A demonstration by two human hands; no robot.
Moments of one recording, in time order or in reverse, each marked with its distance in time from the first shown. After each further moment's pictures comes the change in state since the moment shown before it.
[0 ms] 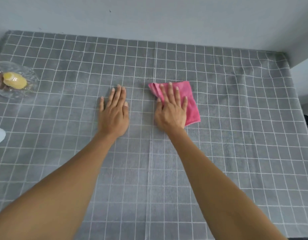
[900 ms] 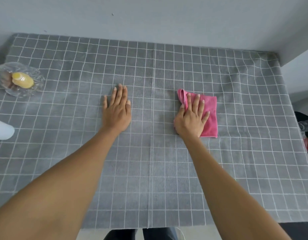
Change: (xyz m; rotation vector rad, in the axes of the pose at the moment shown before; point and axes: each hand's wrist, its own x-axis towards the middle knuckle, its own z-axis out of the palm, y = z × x) left_hand -0.001 -0.001 -0.005 -0.002 -0.101 -0.016; right_hand -0.040 0.041 -0.012 0.113 0.083 0.329
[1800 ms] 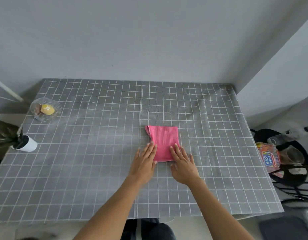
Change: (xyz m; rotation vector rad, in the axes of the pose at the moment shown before) left_hand -0.147 0.121 -0.016 -0.004 -0.280 0.300; right_hand -0.104 0.096 -0.065 -0.219 -0.410 -0.393
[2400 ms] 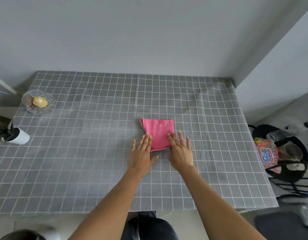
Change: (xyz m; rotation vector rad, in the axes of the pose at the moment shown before) left_hand 0.015 0.015 0.015 0.155 -0.007 -0.120; right_hand 0.021 0.006 -0.005 -0.109 0.230 0.008
